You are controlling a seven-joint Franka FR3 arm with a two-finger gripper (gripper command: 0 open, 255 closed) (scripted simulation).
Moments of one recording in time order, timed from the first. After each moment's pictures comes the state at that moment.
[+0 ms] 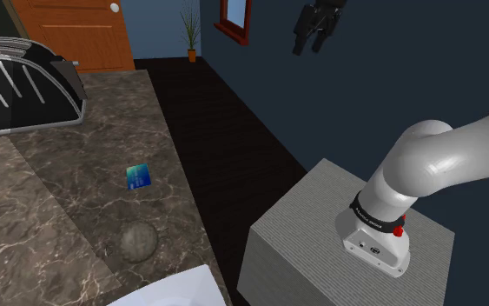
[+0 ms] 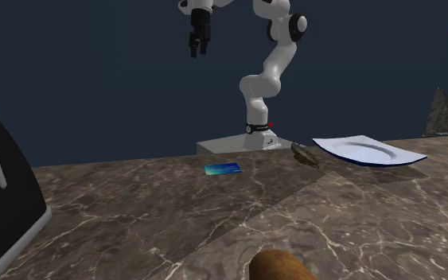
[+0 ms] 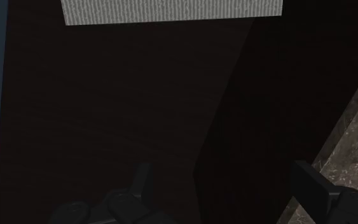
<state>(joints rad) -0.02 -0.78 0.00 -2.32 0.06 1.69 0.00</state>
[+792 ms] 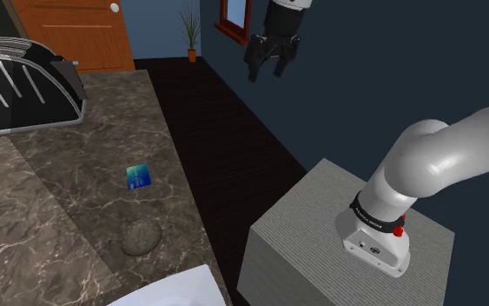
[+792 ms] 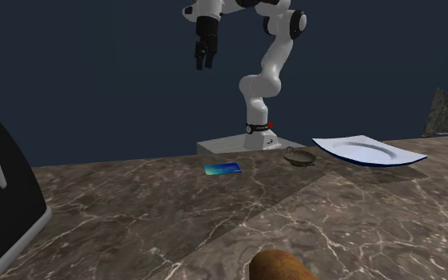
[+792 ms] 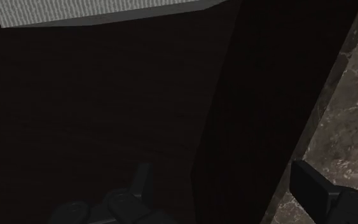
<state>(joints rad) 0.01 -0.65 0.24 -2.36 0.14 1.87 0.29</state>
